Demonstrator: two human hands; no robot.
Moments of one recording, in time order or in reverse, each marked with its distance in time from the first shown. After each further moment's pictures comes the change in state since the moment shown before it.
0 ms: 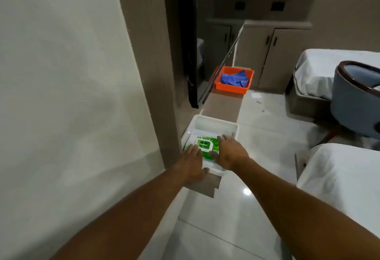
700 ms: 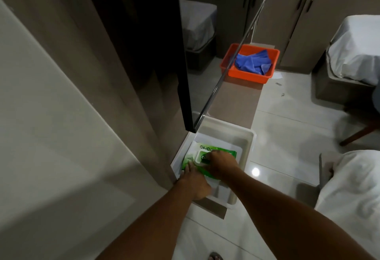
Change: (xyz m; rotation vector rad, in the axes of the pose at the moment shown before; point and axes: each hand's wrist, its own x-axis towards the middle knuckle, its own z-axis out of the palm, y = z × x) left_hand 0.133 -0.024 0.054 -0.338 -0.407 -0.264; right_hand 0.136 0.037 0.107 -0.043 -0.297 -0.127
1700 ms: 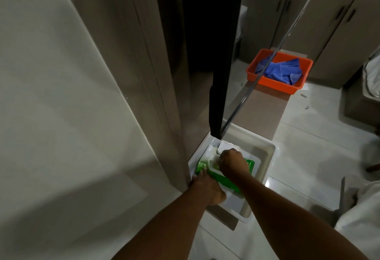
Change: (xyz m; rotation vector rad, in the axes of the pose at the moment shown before) left_hand -0.010 0.002 -0.013 0.003 -0.011 -0.030; right_hand 0.035 -0.009 0.008 0.259 0.069 0.188
